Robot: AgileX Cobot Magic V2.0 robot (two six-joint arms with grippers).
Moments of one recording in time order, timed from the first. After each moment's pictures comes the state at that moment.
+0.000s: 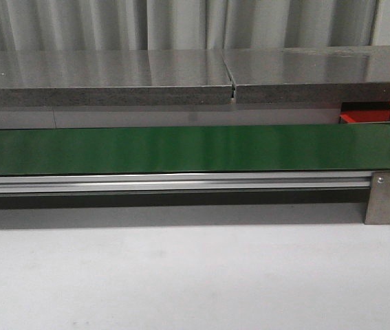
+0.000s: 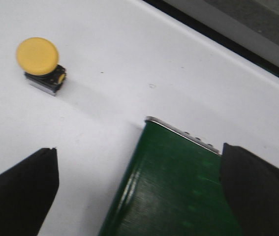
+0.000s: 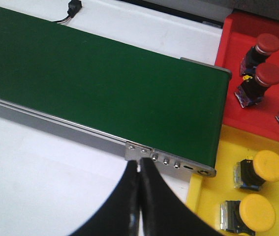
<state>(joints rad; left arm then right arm) 0.49 1.80 -1.52 -0.37 0.76 0.17 0.01 0.87 -0.75 0.27 0.59 -0.39</state>
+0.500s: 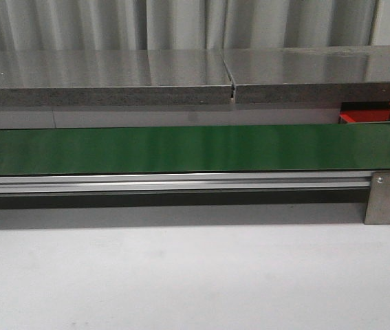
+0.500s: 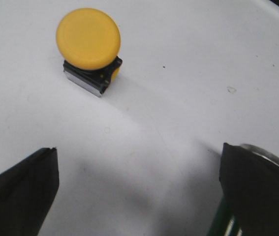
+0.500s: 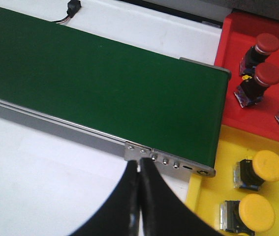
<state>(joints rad) 0.52 2.02 -1.52 -0.32 0.57 0.17 0.01 0.87 -0.75 0.27 0.59 -0.39</state>
